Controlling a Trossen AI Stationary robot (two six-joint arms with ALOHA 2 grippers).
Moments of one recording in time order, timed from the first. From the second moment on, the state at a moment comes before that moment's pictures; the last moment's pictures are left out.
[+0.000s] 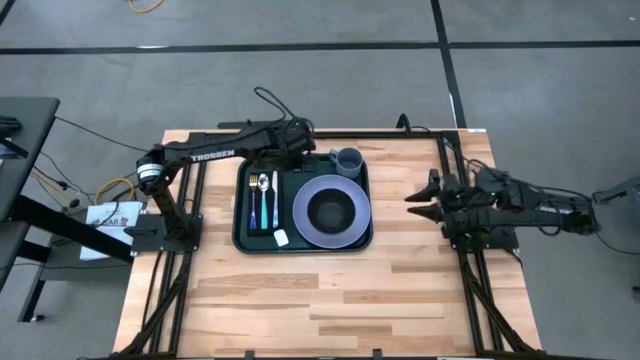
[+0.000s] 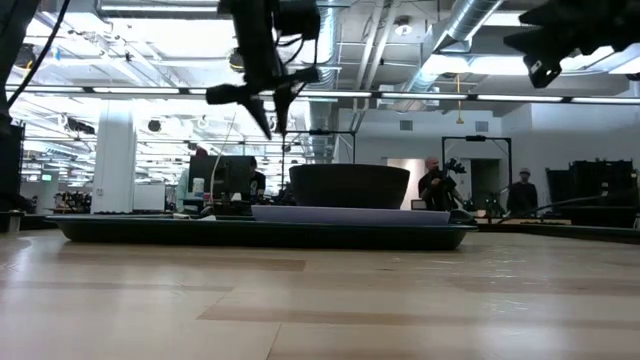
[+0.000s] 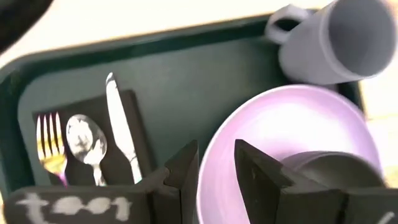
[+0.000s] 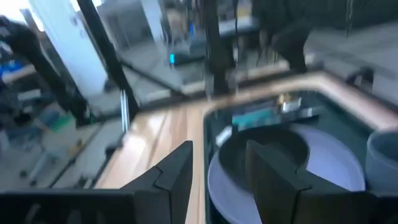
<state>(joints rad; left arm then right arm) 0.34 1.75 1.56 -1.02 -0.21 -1.04 -0.09 0.29 0.41 -0.27 -0.19 0.20</state>
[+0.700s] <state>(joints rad) 0.31 1.75 1.65 -1.04 -0.31 -0.94 -0.09 0.00 0.01 0.14 -0.04 0.02</state>
